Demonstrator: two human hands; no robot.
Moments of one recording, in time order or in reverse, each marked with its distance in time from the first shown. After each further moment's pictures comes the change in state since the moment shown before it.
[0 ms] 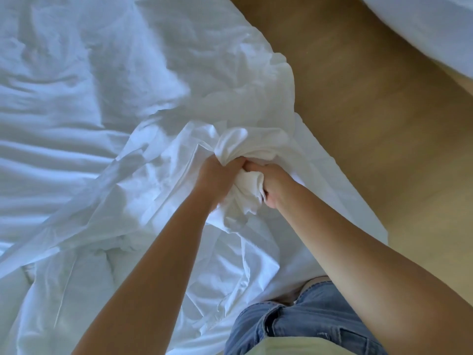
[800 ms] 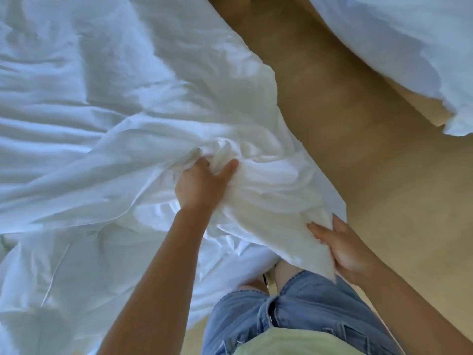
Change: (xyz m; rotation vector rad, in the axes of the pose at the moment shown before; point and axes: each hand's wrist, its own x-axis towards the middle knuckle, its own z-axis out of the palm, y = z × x) left_hand -0.111 -0.065 0.035 0.579 0.344 0.188; right_hand -0.158 0.179 -0.149 -0.015 0.020 -0.309
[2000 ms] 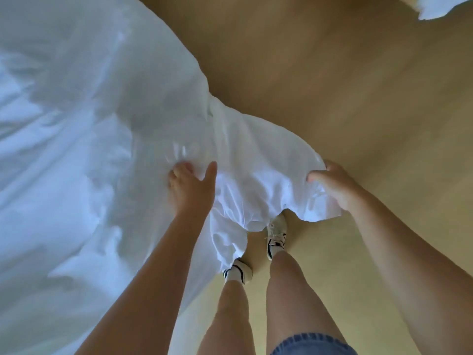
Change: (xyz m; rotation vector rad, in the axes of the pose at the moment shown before) left_hand -0.095 0.173 0.288 -0.025 -0.084 -0.182; right_hand 0.116 0.071 -0.366 -0.361 0.294 0.252
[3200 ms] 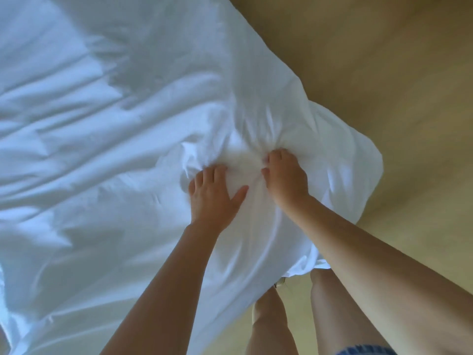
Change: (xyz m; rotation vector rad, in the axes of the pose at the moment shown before) left_hand 0.052 -0.095 -0.066 0.458 -0.094 0.398; right_hand -0.017 -0.095 0.224 -0.810 0.173 -0.581
